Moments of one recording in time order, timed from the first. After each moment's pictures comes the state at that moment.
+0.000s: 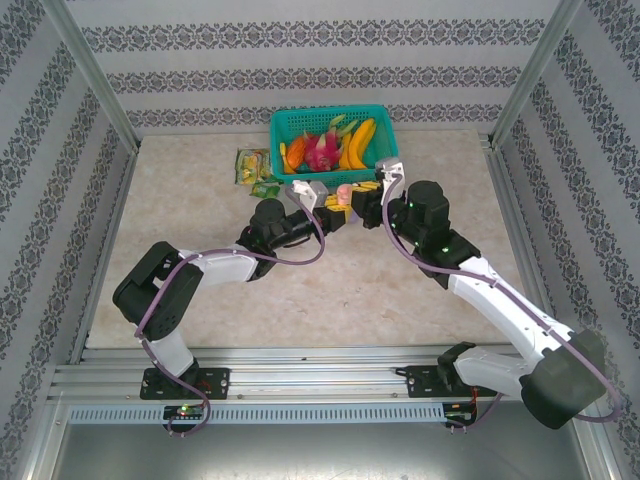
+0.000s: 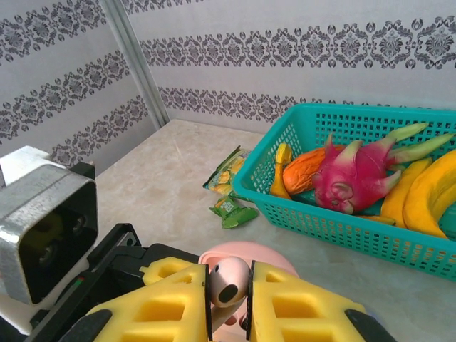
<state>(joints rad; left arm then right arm) -0.62 1.73 0.88 0.91 0.45 -0.22 0.49 1.13 0.87 0.06 -0.20 0.20</state>
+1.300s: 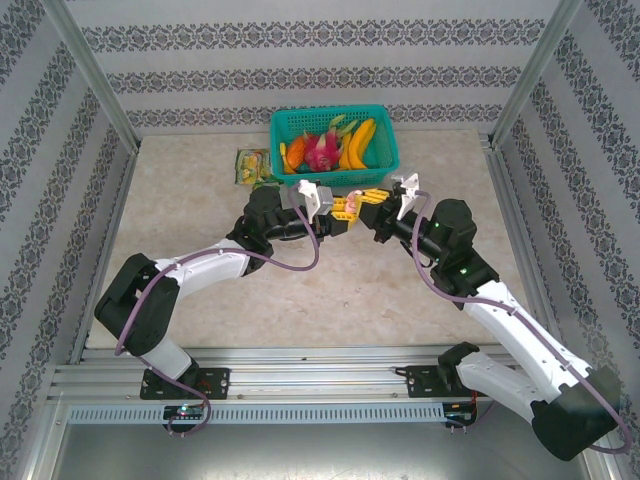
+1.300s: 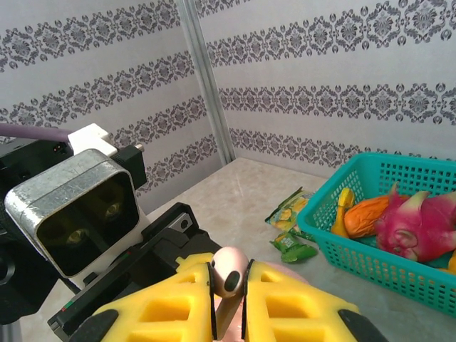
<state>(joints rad) -0.62 1.60 0.95 0.72 0.71 0.01 0.46 0.95 0.76 0.17 -0.41 0.25</state>
